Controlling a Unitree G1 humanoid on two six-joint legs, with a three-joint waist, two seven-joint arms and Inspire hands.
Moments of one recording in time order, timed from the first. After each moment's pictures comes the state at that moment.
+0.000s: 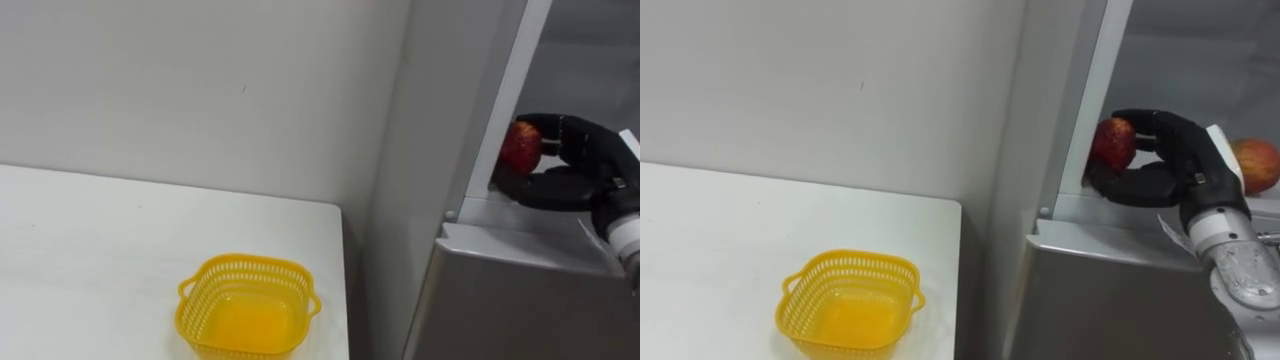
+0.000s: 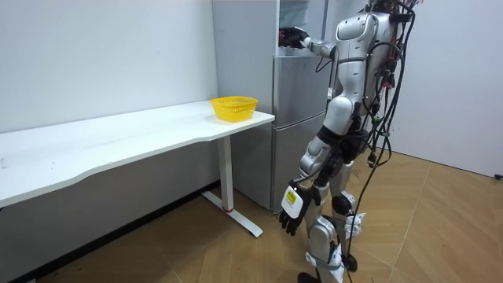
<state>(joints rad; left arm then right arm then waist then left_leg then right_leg) 0.22 0.28 0.00 1.01 0.36 0.16 -0.10 -0.55 -0.59 -0.08 0.37 0.20 0.02 -0.03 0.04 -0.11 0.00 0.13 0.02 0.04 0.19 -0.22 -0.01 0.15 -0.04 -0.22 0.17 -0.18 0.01</state>
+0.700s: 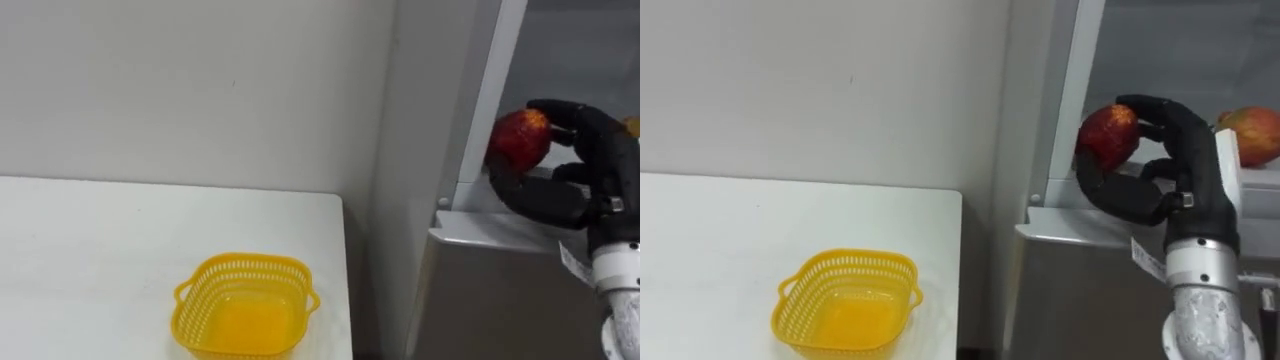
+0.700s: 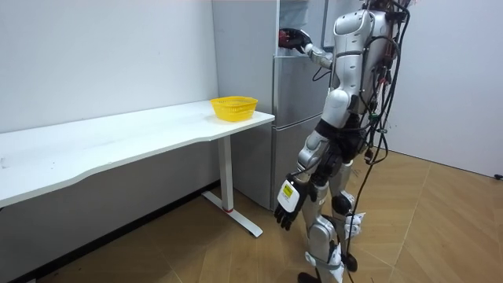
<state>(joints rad) 0.19 0.25 -0.05 1.05 0.31 0.09 -0.04 -0.30 -0.39 -0.08 -0.10 -0.10 0.00 -0.36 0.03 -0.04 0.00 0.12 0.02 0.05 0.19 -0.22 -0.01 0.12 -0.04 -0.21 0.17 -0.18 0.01</state>
